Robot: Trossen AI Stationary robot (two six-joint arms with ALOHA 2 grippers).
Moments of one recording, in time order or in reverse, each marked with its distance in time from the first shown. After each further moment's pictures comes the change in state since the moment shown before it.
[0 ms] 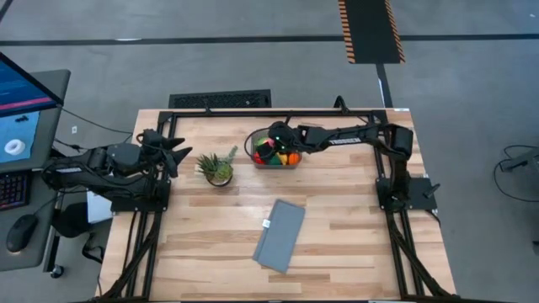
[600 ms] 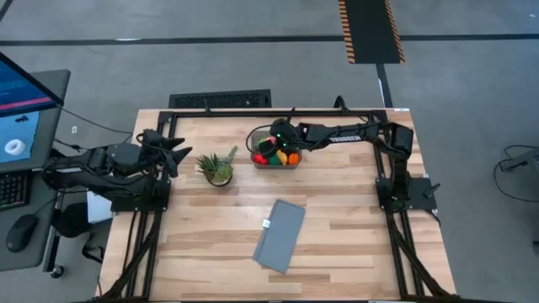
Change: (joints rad) left arm 0.000 0.000 0.000 0.000 -0.001 -0.004; right arm -0.032 0.000 0.000 -0.036 0.011 0.022
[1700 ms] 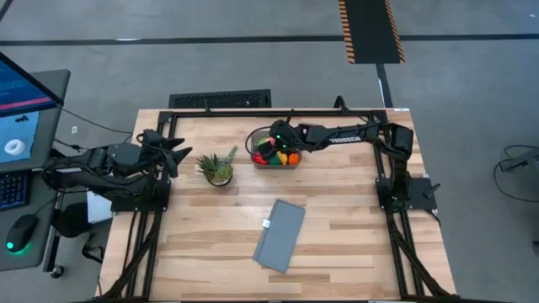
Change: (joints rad) left arm 0.000 0.000 0.000 -0.009 0.000 0.000; right arm 0.014 -0.001 -0.001 0.008 -0.005 -0.028
